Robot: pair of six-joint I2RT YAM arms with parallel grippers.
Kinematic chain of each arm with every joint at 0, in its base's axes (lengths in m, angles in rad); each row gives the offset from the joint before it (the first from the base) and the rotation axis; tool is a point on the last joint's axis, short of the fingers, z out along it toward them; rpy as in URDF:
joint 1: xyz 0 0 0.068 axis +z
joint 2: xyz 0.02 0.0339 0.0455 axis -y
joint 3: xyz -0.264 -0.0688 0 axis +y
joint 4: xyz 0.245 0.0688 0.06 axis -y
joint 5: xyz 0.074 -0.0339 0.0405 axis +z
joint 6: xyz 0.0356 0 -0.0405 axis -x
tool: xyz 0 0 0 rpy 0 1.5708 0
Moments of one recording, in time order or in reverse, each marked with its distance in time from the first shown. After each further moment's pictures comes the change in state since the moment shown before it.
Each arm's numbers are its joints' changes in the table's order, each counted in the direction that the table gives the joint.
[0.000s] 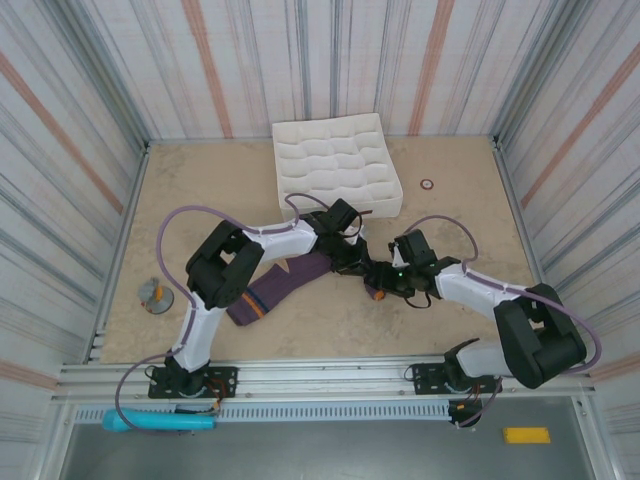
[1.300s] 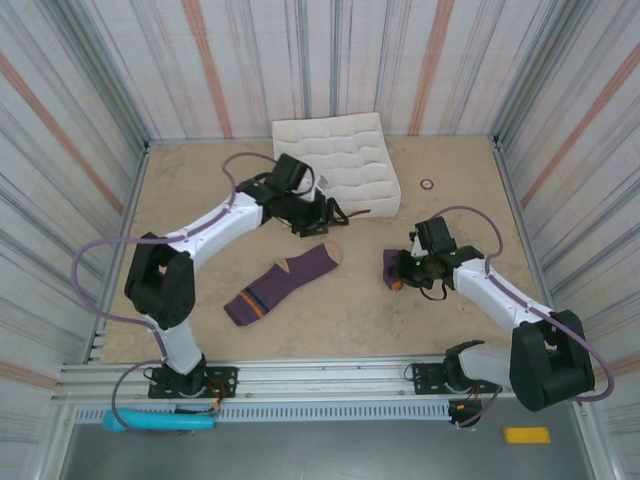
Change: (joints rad) left arm 0.251 0.356 -0.018 -0.256 0.069 -0.123; right arm -0.138 0.138 -0.134 -0.302 -0.007 0.039
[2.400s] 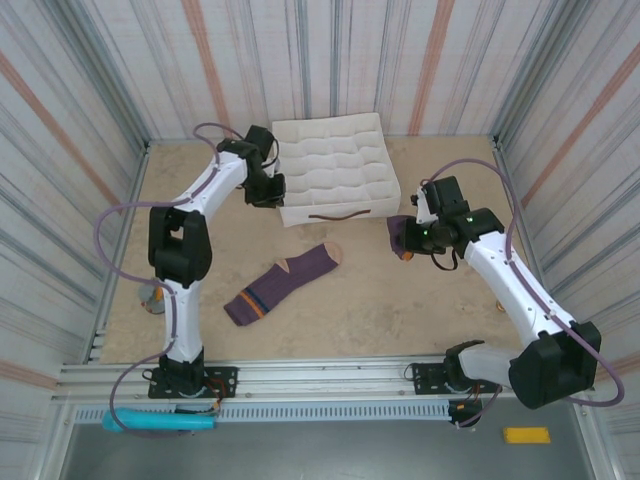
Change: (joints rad) left arm 0.224 -0.339 -0.426 -0.454 0.350 -0.320; right arm -0.003 -0.018 -0.418 -0.350 -0.086 0.236
